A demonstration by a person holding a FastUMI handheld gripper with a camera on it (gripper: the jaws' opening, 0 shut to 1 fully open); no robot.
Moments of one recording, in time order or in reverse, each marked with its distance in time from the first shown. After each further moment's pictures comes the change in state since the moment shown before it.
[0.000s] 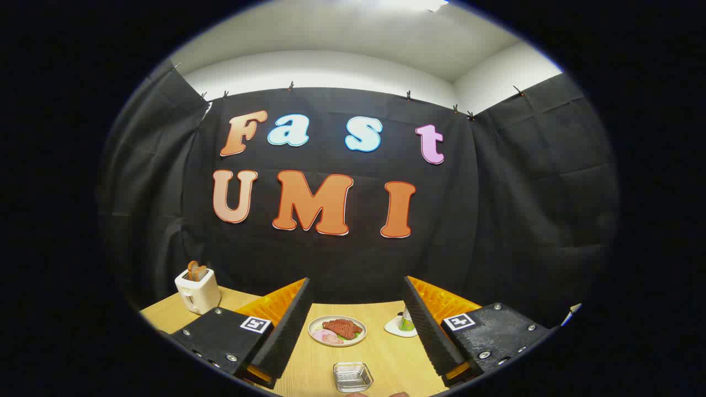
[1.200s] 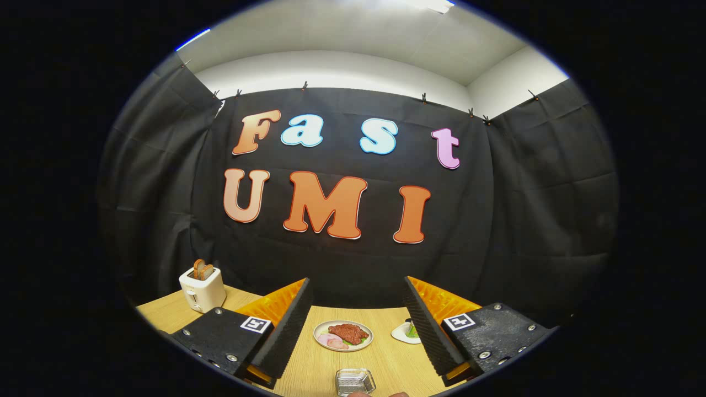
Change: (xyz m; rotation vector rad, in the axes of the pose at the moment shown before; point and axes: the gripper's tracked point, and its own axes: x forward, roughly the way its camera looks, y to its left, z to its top) arm 0.017 0.014 0.003 -0.031 -0.011 0.063
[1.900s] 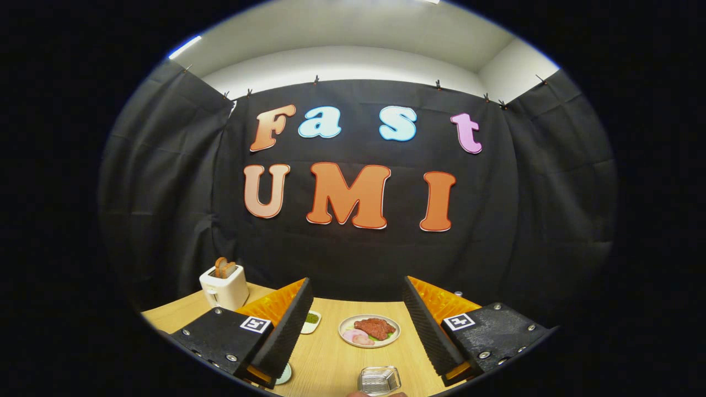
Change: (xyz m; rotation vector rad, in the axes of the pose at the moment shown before) arm 0.016 0.040 -0.024 0.049 0.035 0.143
